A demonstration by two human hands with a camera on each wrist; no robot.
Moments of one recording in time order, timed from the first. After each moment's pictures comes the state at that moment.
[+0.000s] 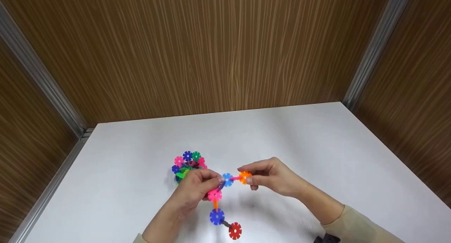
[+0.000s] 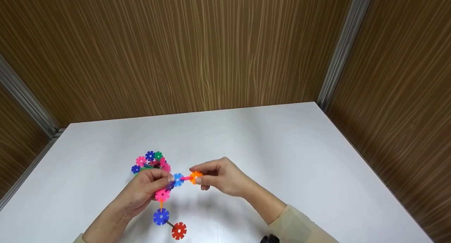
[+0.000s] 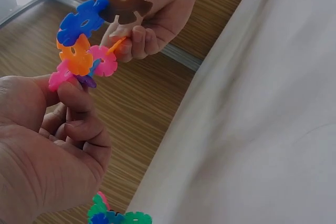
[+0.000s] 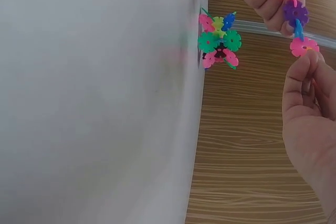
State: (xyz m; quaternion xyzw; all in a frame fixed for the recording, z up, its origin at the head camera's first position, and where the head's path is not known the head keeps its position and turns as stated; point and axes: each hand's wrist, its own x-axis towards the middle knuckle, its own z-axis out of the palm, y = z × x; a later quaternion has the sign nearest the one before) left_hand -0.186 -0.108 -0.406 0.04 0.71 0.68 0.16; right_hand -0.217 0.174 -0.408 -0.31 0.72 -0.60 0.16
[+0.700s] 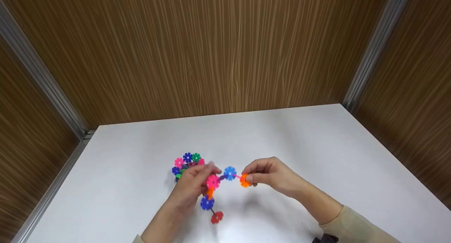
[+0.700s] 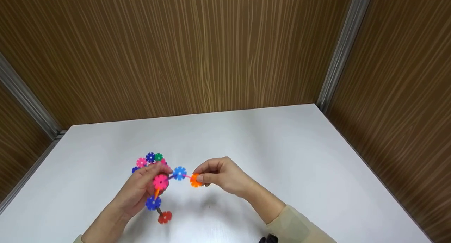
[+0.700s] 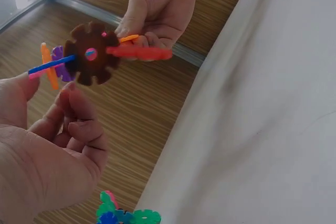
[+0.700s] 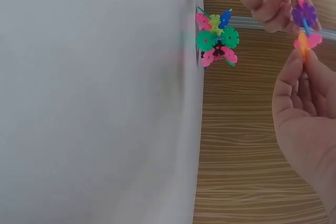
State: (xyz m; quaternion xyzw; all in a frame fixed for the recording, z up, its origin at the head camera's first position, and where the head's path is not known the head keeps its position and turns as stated) left_hand -0.189 -0.110 -0.399 0.03 0.68 0.72 0.14; right_hand -0.219 0.176 -0.409 -0.26 0.71 -0.63 0.18
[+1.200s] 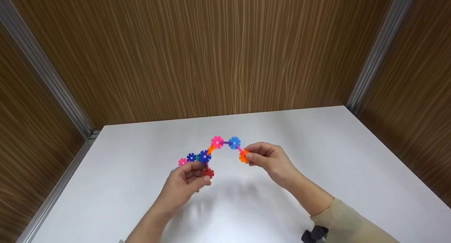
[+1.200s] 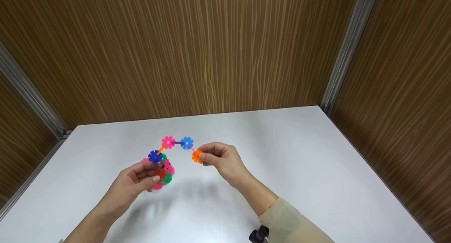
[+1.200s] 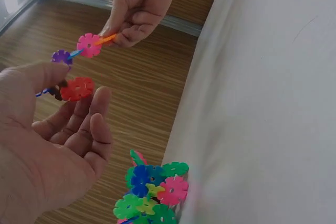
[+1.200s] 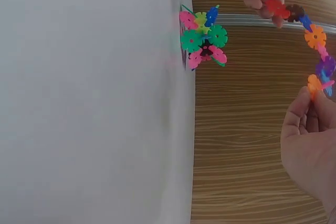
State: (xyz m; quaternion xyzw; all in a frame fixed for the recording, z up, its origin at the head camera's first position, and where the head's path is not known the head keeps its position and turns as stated) left_hand -0.183 -0.143 -0.389 0.09 0.74 0.67 0.07; right_hand -0.241 0.155 -0.395 -0.17 0.67 -0.72 0.08
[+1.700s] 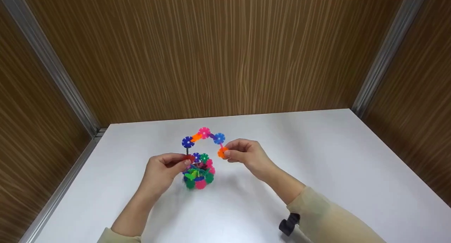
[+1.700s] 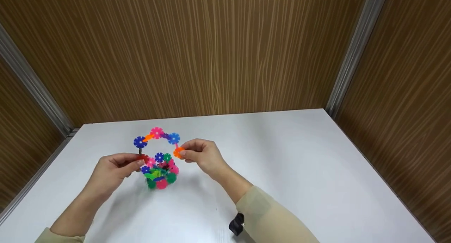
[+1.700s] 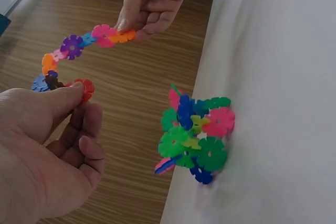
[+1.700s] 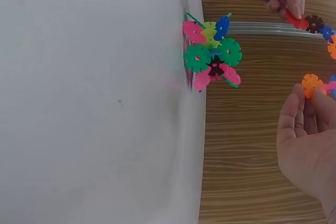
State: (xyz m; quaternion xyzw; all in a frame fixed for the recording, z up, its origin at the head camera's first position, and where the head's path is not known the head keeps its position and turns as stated) left_hand -0.206 -0.180 -0.369 -0.04 0.81 0.59 -0.02; right_hand -0.274 0.101 -0.395 -0.19 0.68 -0.70 0.12
